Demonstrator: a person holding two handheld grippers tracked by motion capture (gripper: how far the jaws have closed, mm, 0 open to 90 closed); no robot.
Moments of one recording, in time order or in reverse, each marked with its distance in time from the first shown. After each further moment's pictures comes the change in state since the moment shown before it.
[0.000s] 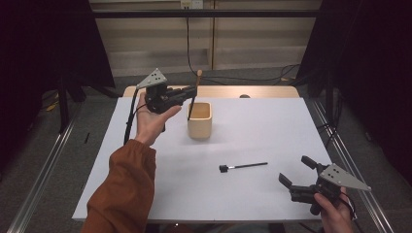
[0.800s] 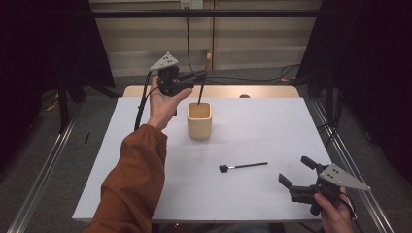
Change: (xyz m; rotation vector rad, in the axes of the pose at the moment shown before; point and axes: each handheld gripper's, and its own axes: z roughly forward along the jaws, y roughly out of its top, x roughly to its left) left arm 0.012 0.024 0.041 -0.030 0.012 0.009; right arm 0.000 0.000 0.000 0.005 0.004 0.002
